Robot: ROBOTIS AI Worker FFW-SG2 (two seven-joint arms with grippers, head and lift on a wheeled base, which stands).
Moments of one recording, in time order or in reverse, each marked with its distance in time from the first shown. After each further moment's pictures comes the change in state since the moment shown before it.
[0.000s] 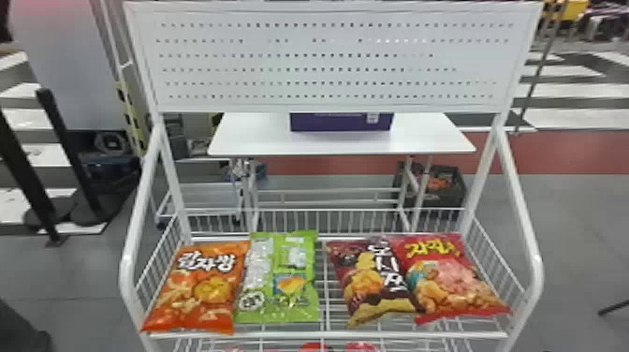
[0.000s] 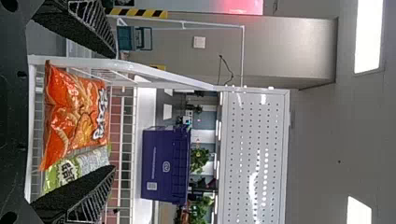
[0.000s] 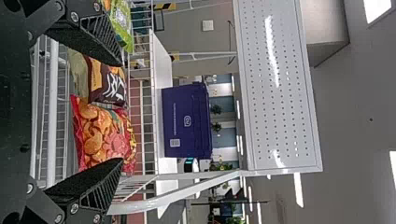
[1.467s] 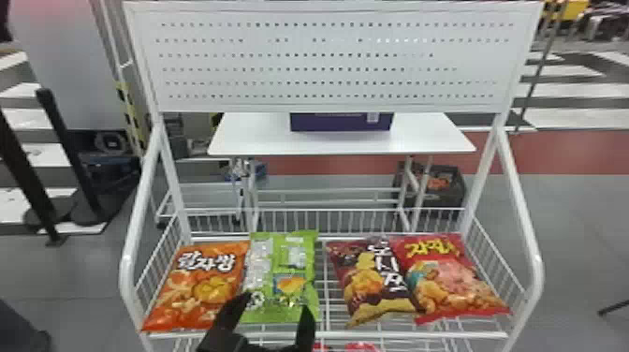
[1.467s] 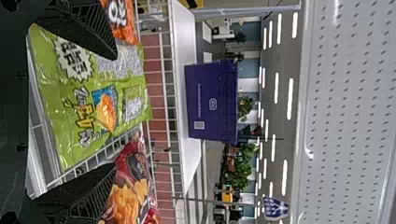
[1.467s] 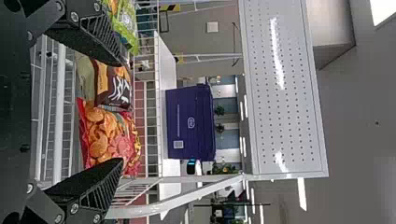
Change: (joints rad) left arm -0.654 -0.090 -0.379 0.296 -0.023 0.509 -0.022; right arm 0.000 0.009 0.009 0.004 0.024 0.014 -0.001
